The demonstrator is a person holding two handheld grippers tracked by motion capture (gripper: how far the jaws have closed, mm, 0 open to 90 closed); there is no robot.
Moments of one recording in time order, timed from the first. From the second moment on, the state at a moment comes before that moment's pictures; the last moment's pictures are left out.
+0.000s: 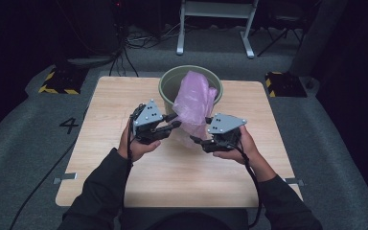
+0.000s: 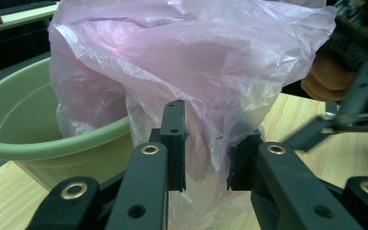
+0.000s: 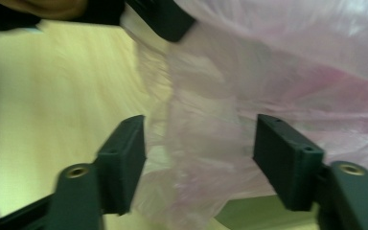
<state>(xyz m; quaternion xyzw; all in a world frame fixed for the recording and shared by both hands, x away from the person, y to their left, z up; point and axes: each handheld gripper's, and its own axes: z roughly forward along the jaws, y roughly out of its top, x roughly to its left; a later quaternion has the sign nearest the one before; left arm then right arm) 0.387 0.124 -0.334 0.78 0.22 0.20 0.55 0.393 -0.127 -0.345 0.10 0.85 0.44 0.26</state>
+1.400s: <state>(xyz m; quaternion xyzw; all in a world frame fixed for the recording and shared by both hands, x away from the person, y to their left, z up) 0.396 0.141 -0.342 0.78 0.22 0.17 0.56 0.411 -0.115 -0.363 0.10 0.85 0.44 0.28</state>
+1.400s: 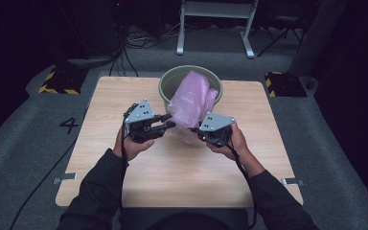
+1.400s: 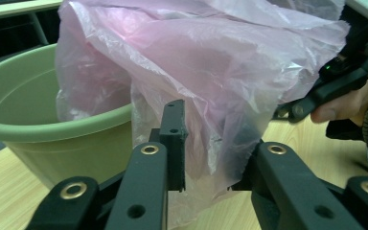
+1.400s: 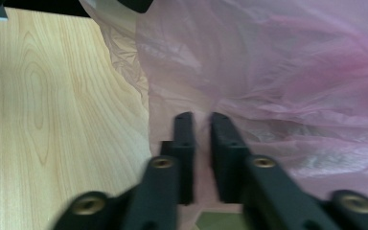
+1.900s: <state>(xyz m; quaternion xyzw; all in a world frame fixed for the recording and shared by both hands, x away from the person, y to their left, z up) 0.406 0.152 -0.343 0.79 0.24 0.21 0.53 0.416 -0.161 -0.343 0.14 0.81 0.51 0.27</state>
